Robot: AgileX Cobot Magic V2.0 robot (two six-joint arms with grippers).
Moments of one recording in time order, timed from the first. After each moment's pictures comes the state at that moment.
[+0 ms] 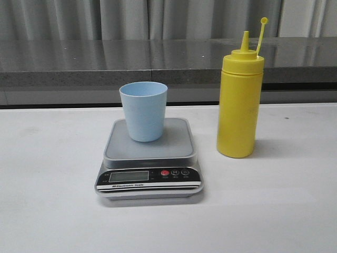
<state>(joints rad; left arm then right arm) -0.12 0.25 -0.32 -0.08 0.26 0.04 0.05 -0.01 0.01 -0.07 -0.04 0.11</state>
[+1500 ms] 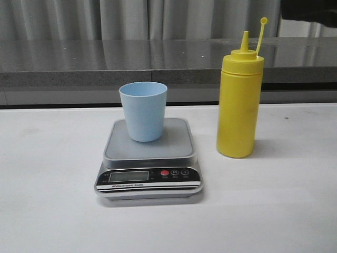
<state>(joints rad) -0.12 0.25 -0.32 -0.08 0.26 0.04 0.35 1.06 -0.48 -0.26 -0.39 0.12</state>
